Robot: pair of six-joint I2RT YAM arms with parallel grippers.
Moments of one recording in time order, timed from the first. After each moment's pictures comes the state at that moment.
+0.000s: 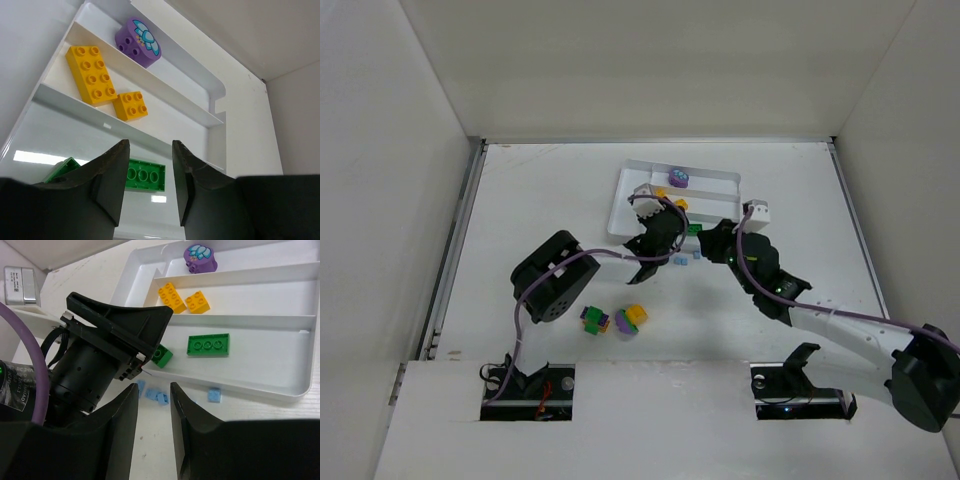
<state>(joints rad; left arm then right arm) -0.87 1.97 1.05 0.64 -0.67 -0.91 0.72 1.06 0.54 0.28 0.40 0.59</state>
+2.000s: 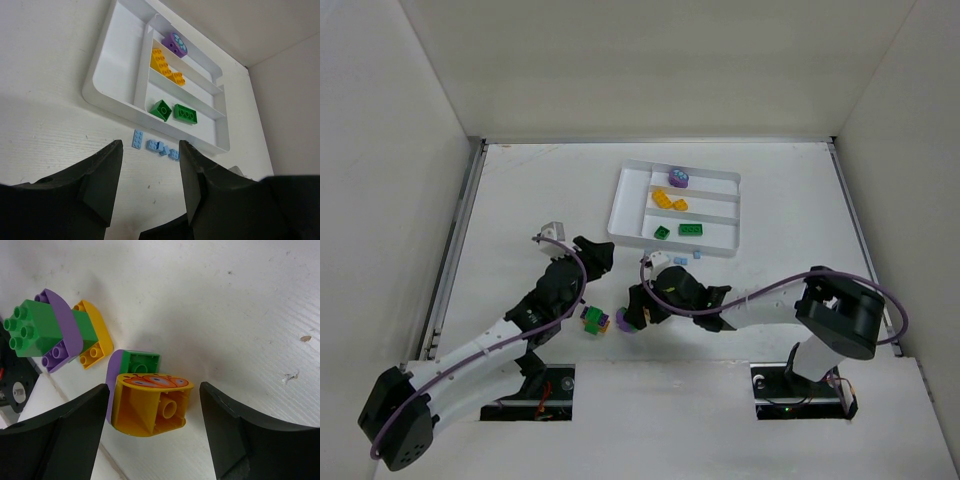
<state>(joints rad) -0.75 0.79 0.33 0.24 -0.49 -0.83 1.08 1.59 0.67 0.31 0.01 0.59</state>
